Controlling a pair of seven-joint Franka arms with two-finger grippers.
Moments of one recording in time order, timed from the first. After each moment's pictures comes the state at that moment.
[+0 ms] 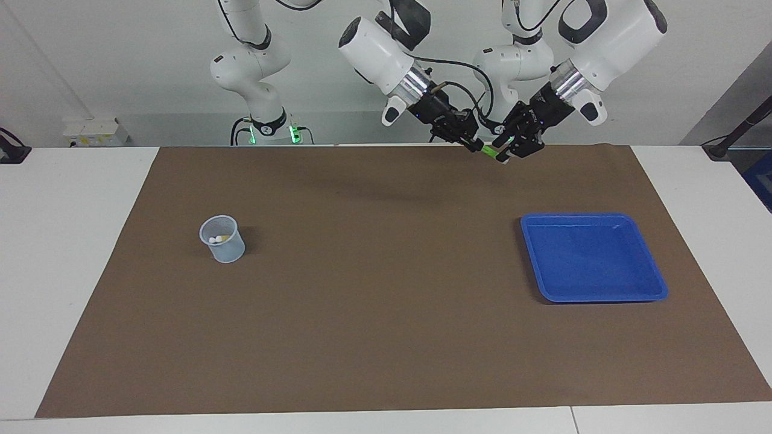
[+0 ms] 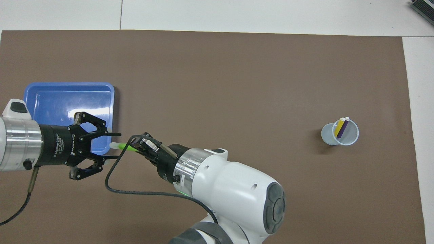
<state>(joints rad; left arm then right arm) 0.04 -0.32 -0.16 -2.09 -0.61 1.81 -1.43 0.69 0.10 0.18 -1.90 0.85 2.81 0.91</state>
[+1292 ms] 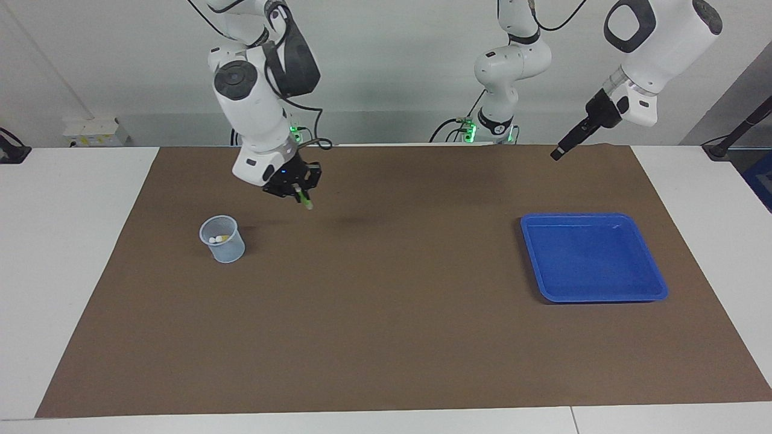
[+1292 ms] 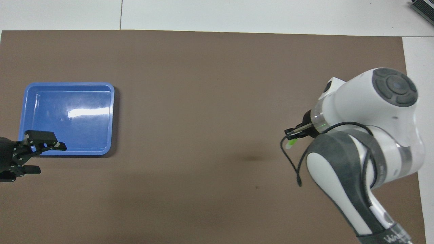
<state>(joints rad) 0.27 -0.32 -0.15 -2.09 -0.30 1.67 -0.37 0.06 0.01 0.17 -1.91 0.08 1.82 -0.15</state>
